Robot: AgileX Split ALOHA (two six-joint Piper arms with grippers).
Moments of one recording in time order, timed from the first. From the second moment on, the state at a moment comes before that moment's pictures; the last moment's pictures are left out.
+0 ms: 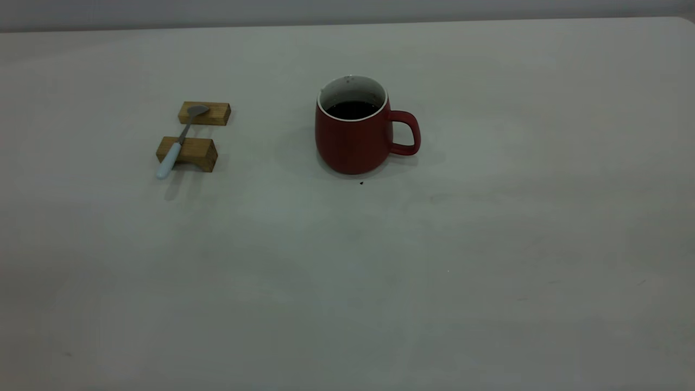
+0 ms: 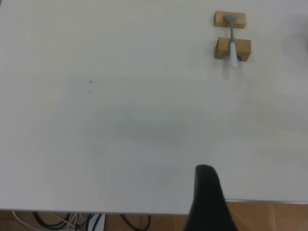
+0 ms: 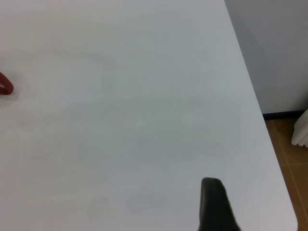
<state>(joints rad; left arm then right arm) -0.01 -0.02 -0.49 0.04 1.13 -0.06 -0.02 0.02 -0.47 -0.09 1.13 0.04</state>
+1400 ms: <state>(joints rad) -0.01 0.46 -0.56 0.14 0.96 -0.14 -0.02 0.02 -0.47 -0.09 1.13 0.04</state>
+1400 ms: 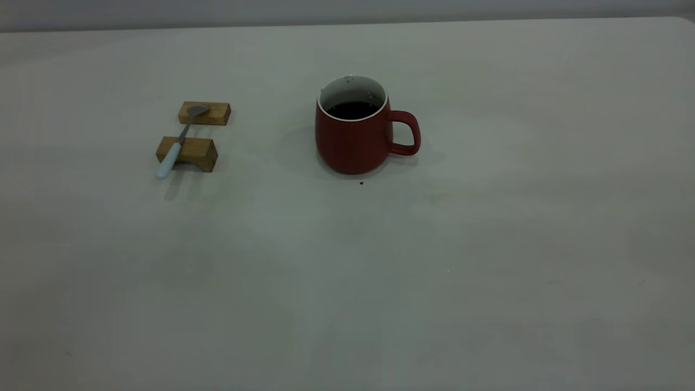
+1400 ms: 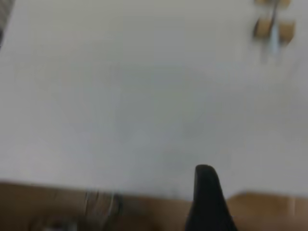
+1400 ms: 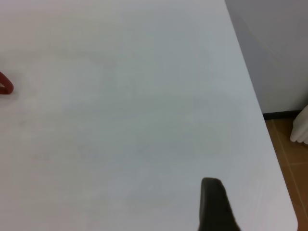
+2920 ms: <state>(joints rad) -0.15 2.23 -1.37 -0.04 0.64 -0.06 -0.02 0.02 -0.47 -0.09 1.13 0.04</state>
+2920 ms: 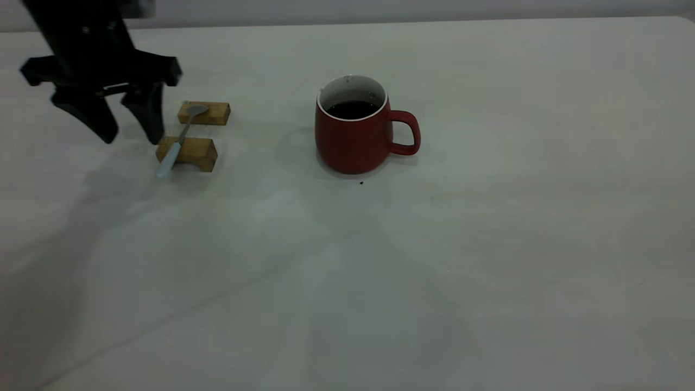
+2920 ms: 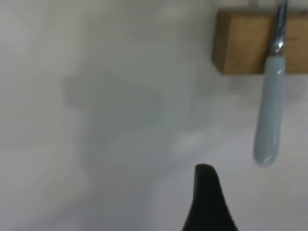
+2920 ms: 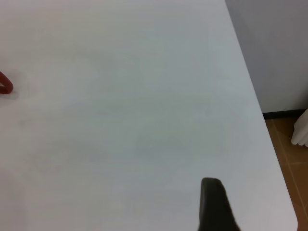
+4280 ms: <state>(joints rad) -0.16 2.42 -1.51 -0.07 0.65 -0.06 -0.02 0.02 -0.47 -0.09 1.13 0.04</state>
